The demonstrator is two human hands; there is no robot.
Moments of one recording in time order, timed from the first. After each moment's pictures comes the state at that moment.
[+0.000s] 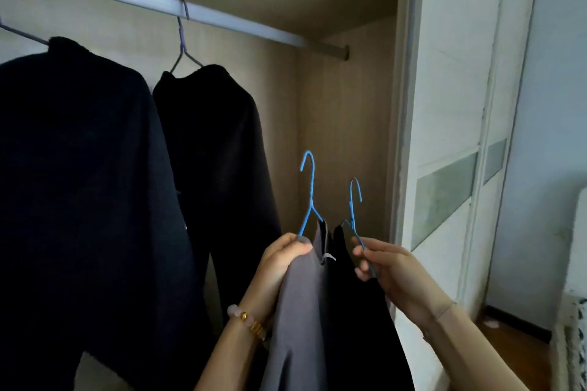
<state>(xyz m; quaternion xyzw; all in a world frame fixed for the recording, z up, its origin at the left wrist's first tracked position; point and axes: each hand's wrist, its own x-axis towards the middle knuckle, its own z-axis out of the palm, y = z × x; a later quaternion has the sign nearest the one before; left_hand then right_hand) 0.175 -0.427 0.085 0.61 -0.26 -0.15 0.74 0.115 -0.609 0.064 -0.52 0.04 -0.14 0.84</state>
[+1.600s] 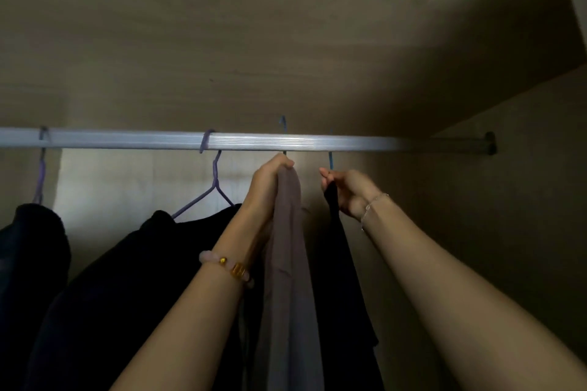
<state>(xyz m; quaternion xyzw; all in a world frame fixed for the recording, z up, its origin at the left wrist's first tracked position) 0.414 -0.500 0.373 0.64 -0.18 0.31 0.68 0.501 -0.621 0.386 -0.44 -0.20 0.04 0.87</state>
